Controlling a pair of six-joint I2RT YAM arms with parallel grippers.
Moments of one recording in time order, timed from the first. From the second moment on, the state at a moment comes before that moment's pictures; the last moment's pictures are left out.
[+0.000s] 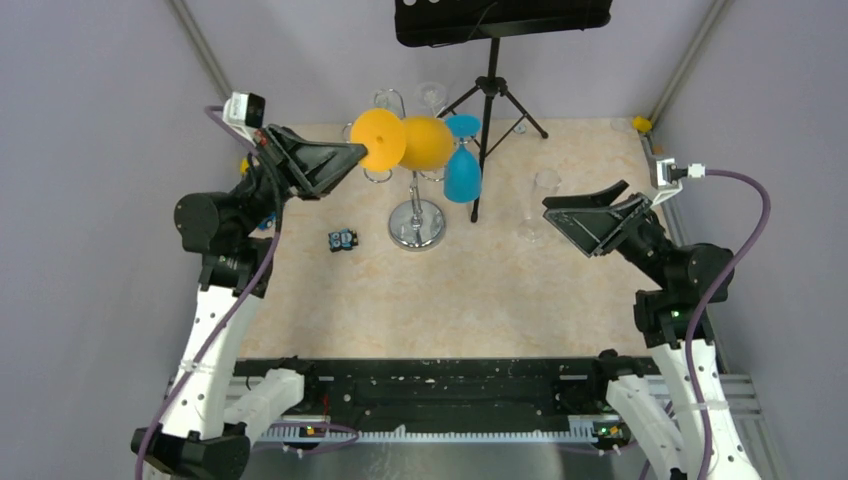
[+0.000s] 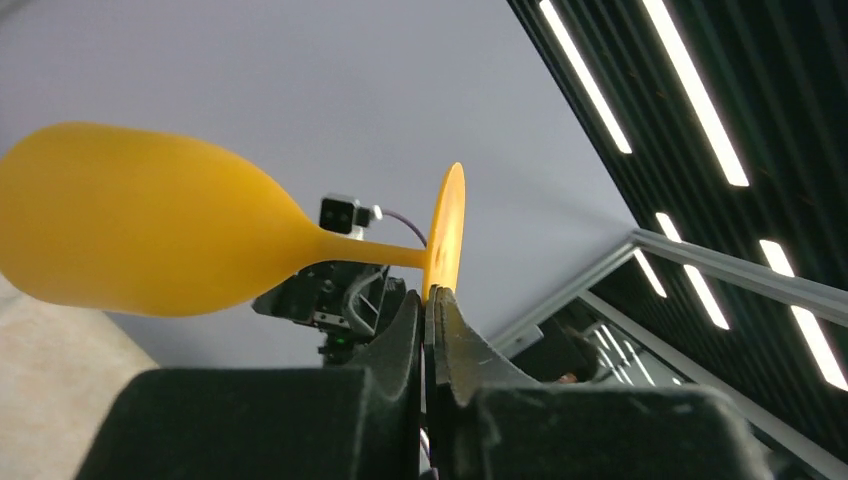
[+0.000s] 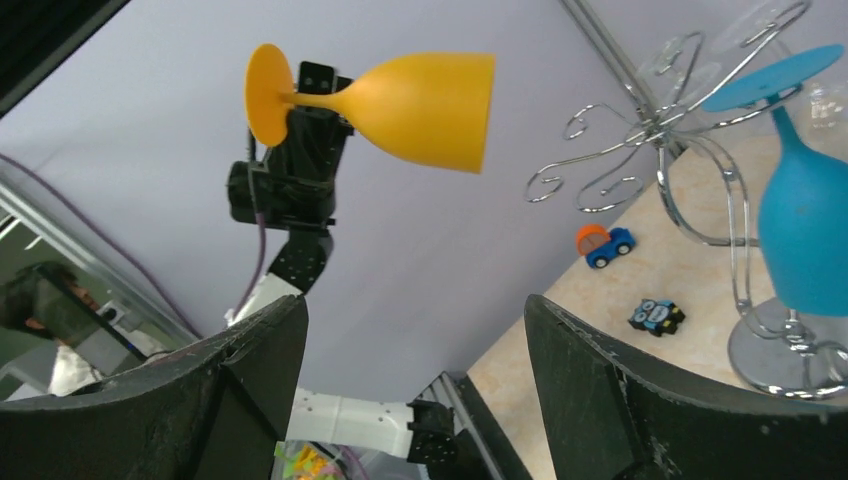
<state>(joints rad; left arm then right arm) -0.14 0.94 1.19 0.46 0.80 -1.63 0.10 0.61 0.78 0.35 -0.78 1.16</state>
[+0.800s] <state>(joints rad) -0.53 1.04 1.12 0.82 0.63 -1.89 0.42 0.83 0.76 0.85 -0.60 1.34</state>
